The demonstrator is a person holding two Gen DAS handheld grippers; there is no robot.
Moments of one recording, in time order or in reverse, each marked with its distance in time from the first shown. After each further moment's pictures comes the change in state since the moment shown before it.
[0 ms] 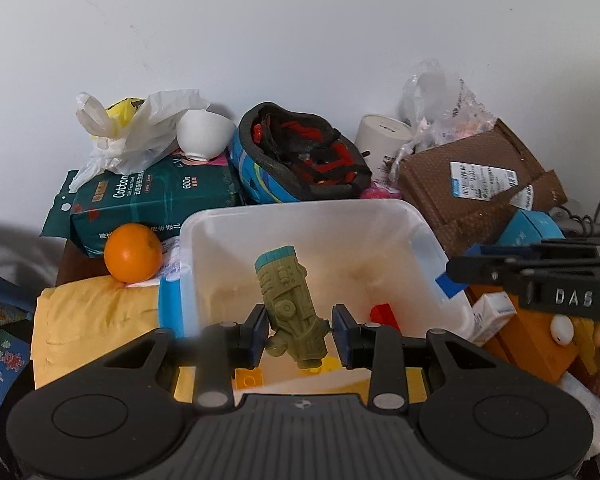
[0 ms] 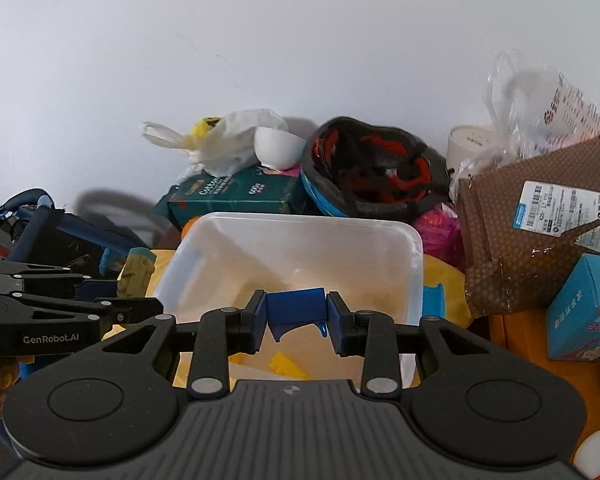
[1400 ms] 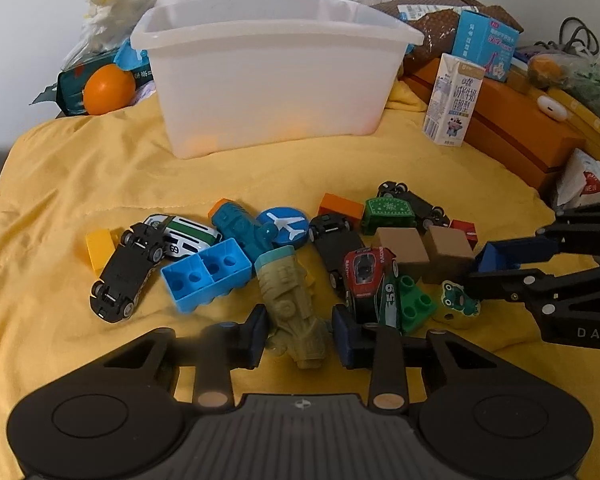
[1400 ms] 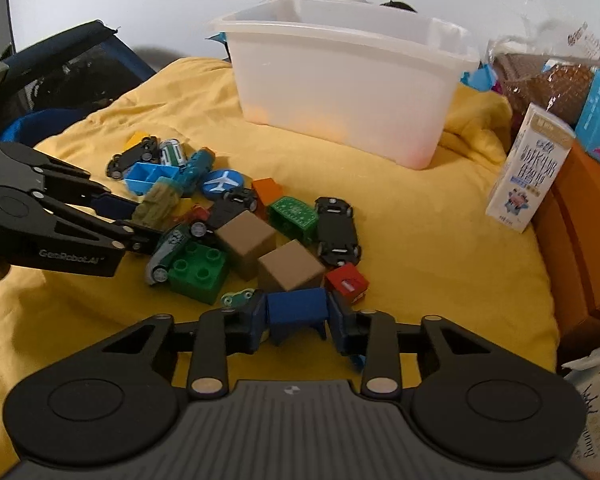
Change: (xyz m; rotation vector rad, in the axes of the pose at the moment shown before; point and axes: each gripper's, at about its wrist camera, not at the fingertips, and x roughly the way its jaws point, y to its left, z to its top) left arm 0.017 -0.036 -0.256 0.113 0.041 0.019; right arm -0.007 0.032 -0.257 -0.260 0.107 -0.018
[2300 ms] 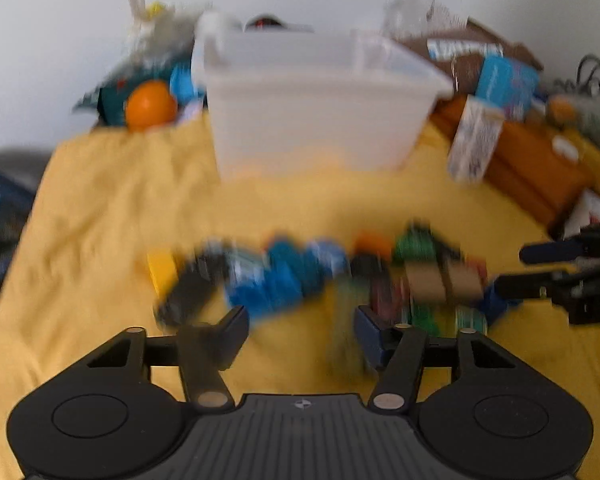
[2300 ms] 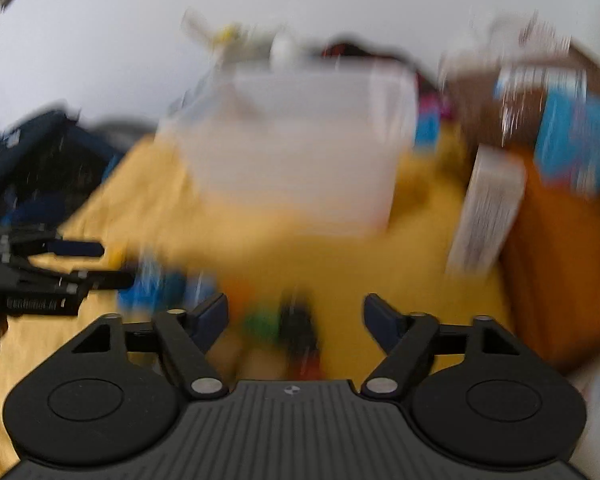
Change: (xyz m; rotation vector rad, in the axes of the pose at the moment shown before) left arm -0.030 0.018 0.003 -0.074 -0.026 0.053; right arm -0.028 -0.025 0.040 0.174 -0.042 -0.001
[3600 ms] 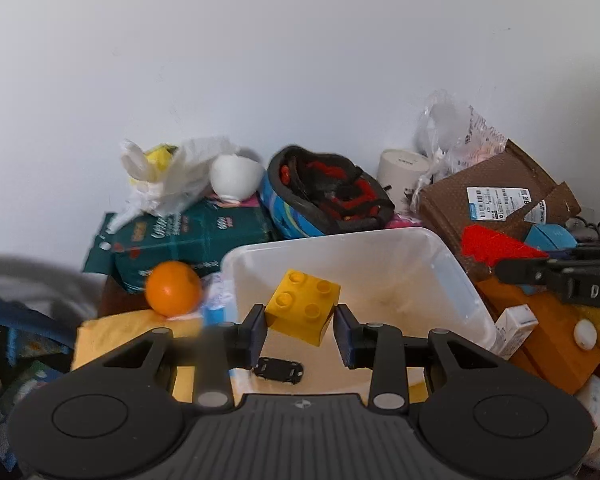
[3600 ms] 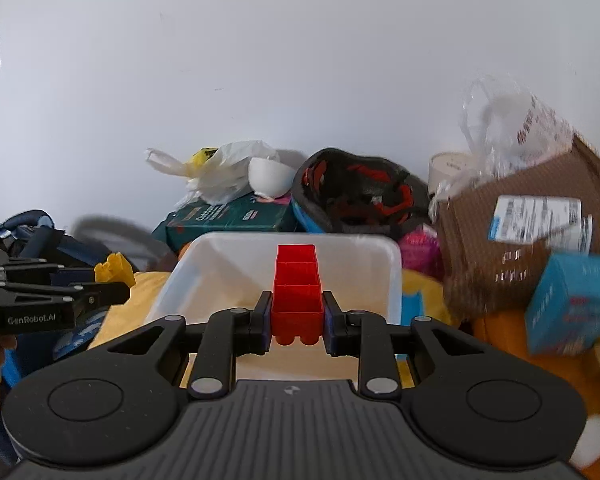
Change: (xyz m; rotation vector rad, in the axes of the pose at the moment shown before) left arm -0.012 0.031 0.243 -0.004 -0.136 0.019; right arm -0.013 -0.034 0.189 0.073 -0.184 -0.017
